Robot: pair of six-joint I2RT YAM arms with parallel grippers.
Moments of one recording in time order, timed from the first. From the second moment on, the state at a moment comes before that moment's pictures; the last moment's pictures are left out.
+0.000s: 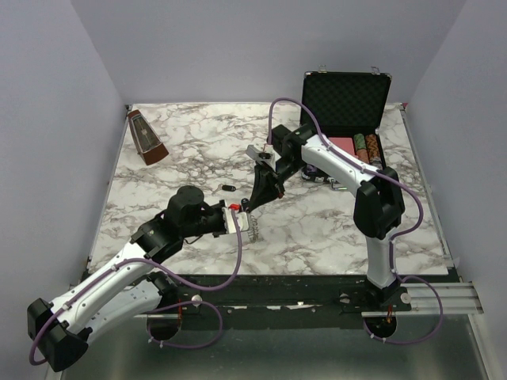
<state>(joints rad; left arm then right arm) -0.74 0.77 0.66 -0.31 0.43 0.64 0.64 2.03 1.80 -1.34 -1.44 -1.30</state>
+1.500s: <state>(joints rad) -0.62 0.70 0.48 0.10 0.53 0.08 0.64 2.03 1.80 -1.34 -1.45 -1.30</state>
